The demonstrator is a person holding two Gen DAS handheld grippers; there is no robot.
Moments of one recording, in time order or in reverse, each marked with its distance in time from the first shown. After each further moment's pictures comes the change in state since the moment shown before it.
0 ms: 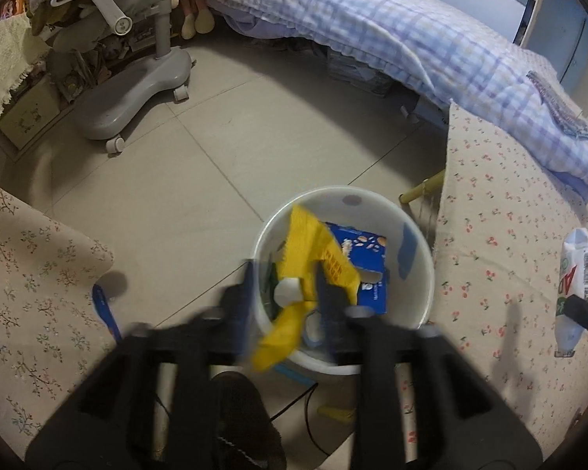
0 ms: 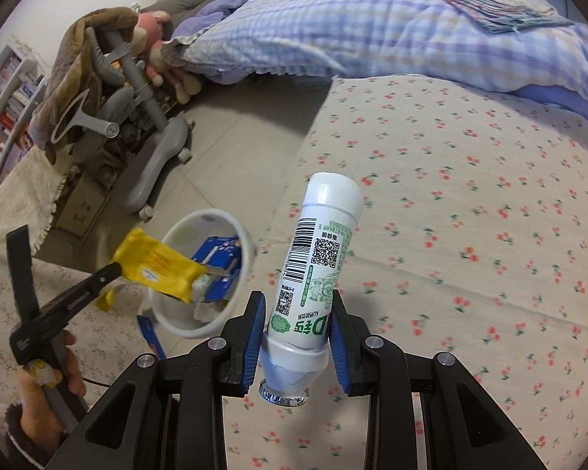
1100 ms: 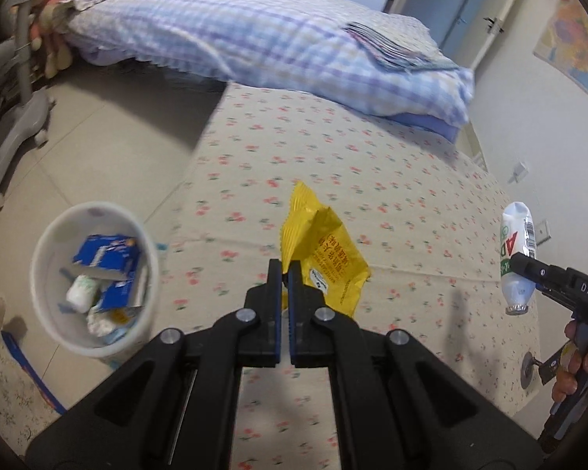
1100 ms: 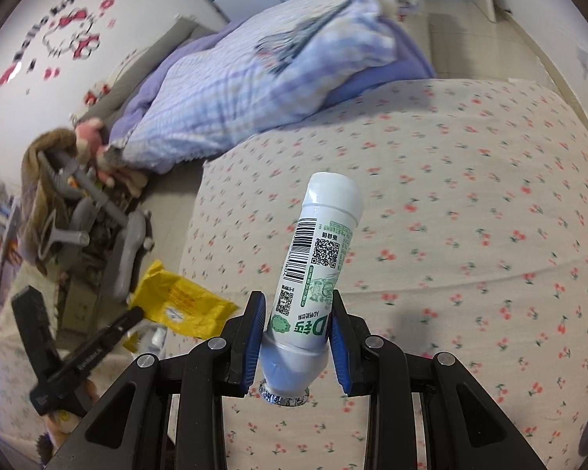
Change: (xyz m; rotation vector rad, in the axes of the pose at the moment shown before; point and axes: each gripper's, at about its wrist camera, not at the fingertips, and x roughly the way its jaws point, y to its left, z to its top) left arm -0.056 -0.180 -0.027 0.221 -0.012 -0.390; right arm -0.132 -0.183 -0.043 0.314 -0.175 -0.047
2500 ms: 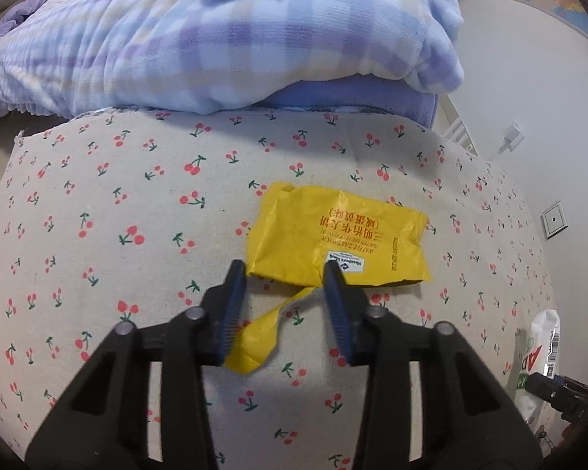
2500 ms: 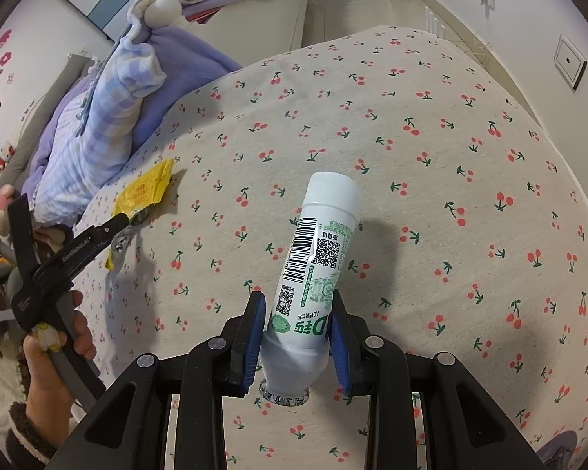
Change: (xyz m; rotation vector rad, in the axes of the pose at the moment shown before) left arm 0.213 -0.199 0.094 0.207 0.055 -0.088; right arm 0.013 -0.200 0.030 0.279 0.013 -0.227
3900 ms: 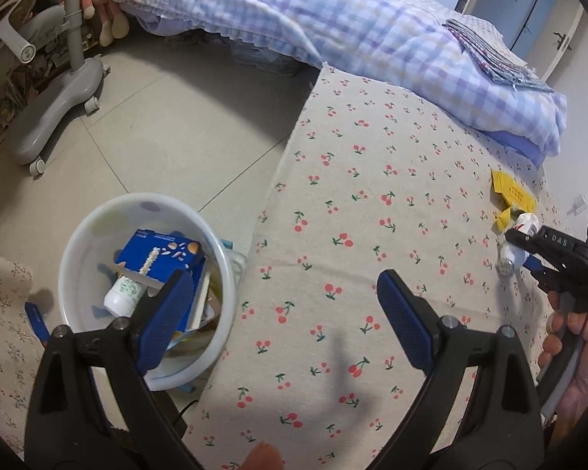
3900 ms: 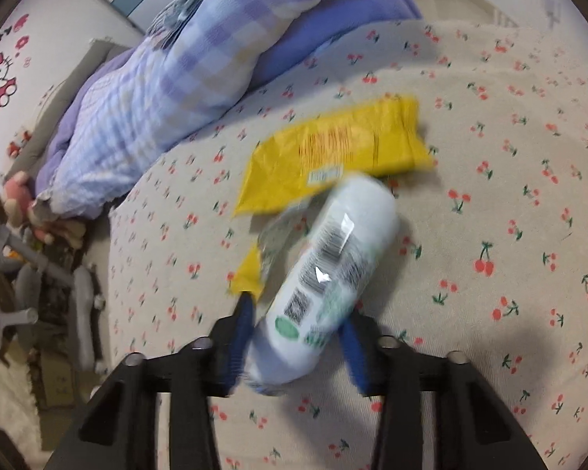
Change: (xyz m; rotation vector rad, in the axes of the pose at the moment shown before) left arm -0.174 0.213 -0.126 -0.324 0.022 0.277; right arm 0.101 0.202 -0.018 -0.029 0.015 0.081
